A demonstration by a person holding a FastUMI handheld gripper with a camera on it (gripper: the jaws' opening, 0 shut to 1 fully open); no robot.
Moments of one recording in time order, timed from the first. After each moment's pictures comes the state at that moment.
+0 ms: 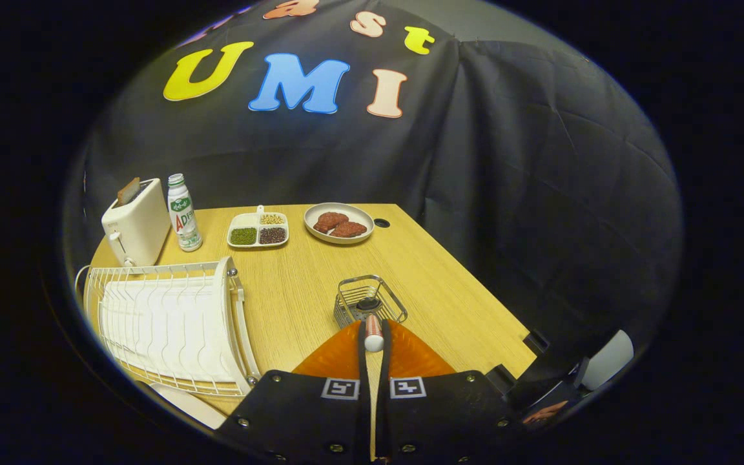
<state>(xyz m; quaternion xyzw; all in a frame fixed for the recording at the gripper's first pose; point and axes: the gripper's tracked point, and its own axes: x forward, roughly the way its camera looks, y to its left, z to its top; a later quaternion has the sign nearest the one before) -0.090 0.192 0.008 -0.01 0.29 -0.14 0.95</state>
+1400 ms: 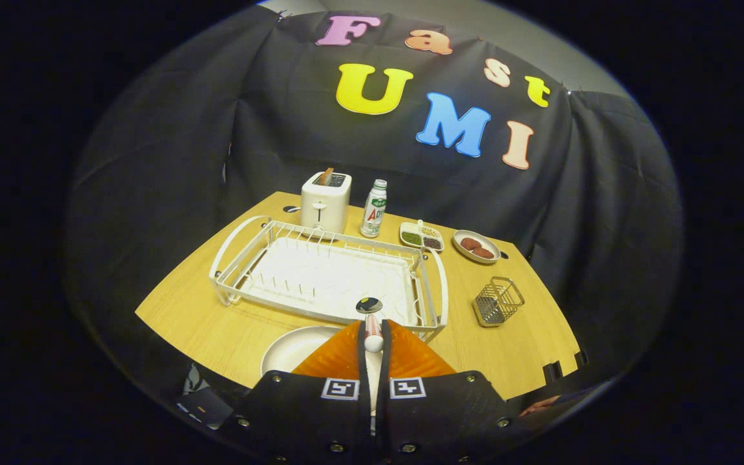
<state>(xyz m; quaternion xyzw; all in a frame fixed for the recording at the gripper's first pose) -0.265 0.420 0.043 -0.08 0.24 0.13 0.96</state>
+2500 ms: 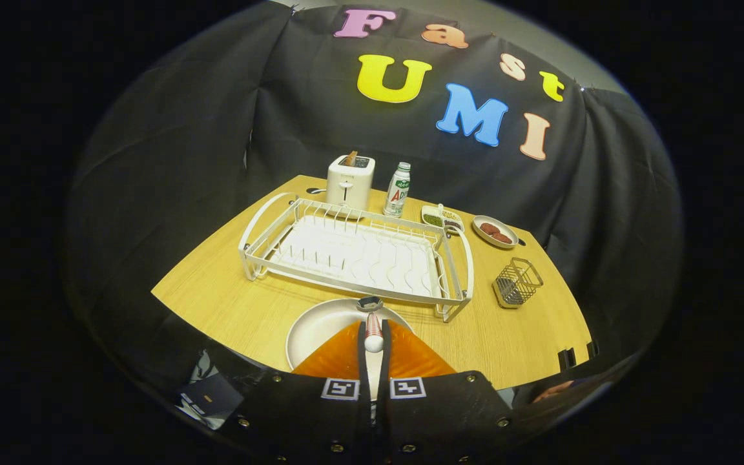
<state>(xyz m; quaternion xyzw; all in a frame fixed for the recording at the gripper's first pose) -0.297 0.438 0.016 -0.08 0.27 0.16 0.95</state>
